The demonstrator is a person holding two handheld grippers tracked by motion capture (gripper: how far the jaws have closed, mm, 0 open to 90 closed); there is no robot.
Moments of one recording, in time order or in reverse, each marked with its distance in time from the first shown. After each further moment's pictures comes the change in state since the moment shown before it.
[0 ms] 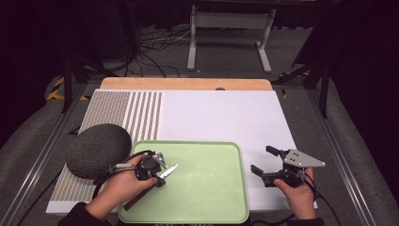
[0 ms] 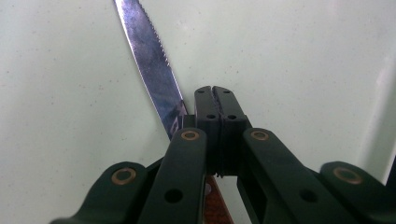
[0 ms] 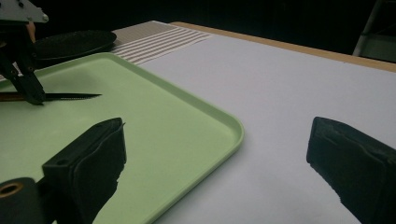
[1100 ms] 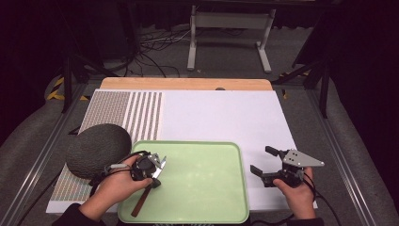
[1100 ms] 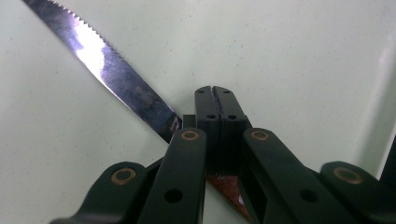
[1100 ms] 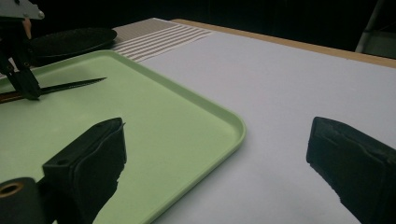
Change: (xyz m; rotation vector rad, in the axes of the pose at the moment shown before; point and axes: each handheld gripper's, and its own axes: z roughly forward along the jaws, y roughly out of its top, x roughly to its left) left arm 0.003 -0.011 -0.005 0.018 -0.005 -0.006; right arm 0.000 -0.001 0.002 0.010 0.006 0.001
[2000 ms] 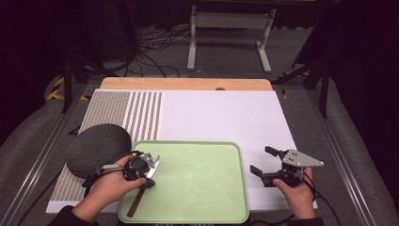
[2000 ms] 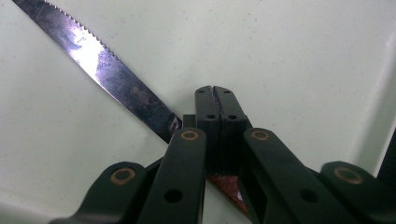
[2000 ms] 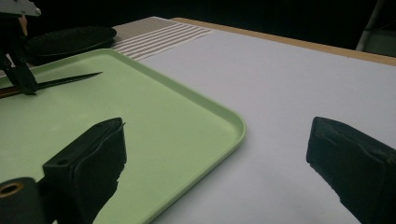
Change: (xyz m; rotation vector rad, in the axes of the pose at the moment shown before) left arm 0.006 -0.018 -0.006 -0.018 -0.006 -0.051; right arm 0.000 -0.001 0.001 0.007 0.001 0.001
